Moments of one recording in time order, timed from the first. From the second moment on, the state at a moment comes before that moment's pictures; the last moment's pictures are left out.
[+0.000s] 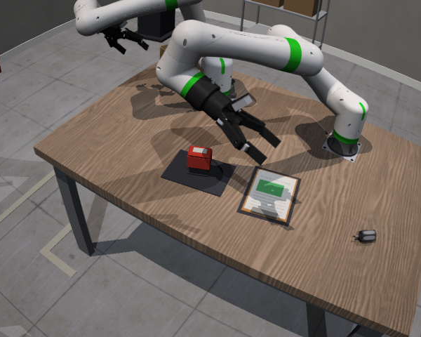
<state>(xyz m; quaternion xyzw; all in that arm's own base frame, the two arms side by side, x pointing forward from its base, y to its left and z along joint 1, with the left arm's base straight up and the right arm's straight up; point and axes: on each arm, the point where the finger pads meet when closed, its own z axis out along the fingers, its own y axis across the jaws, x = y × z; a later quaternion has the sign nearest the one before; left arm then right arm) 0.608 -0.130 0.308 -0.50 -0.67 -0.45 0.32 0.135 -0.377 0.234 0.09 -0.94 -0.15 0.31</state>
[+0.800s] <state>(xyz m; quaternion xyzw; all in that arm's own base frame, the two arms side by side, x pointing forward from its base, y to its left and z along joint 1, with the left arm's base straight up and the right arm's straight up) 0.575 -0.232 0.258 -0.53 -0.76 -0.30 0.22 0.185 -0.389 0.232 0.44 -0.87 -0.16 0.15</state>
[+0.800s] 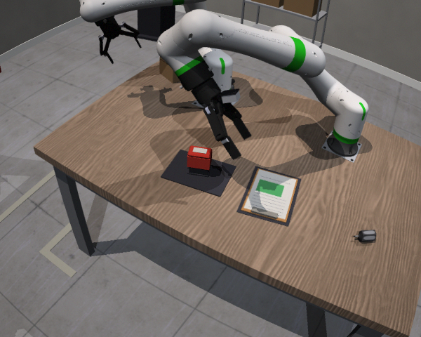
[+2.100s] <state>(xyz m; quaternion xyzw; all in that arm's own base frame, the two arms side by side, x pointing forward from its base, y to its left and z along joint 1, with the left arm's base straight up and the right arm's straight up) 0.526 -0.370 0.190 -0.55 -0.83 -0.08 0.06 0.273 -0.408 0.263 0.85 -0.53 -0.03 0.01</state>
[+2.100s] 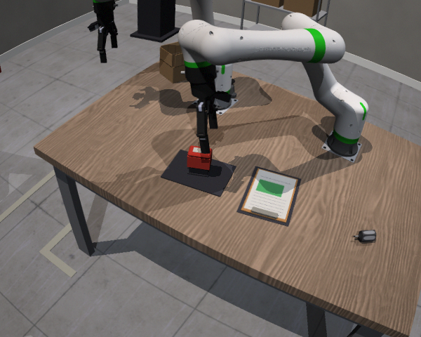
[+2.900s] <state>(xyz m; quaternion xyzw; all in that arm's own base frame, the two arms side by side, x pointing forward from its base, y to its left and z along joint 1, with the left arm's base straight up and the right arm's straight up) 0.513 -0.408 0.171 -0.55 -0.83 -0.01 0.01 0.285 -0.411 0.271 0.89 -0.46 0.00 0.00</state>
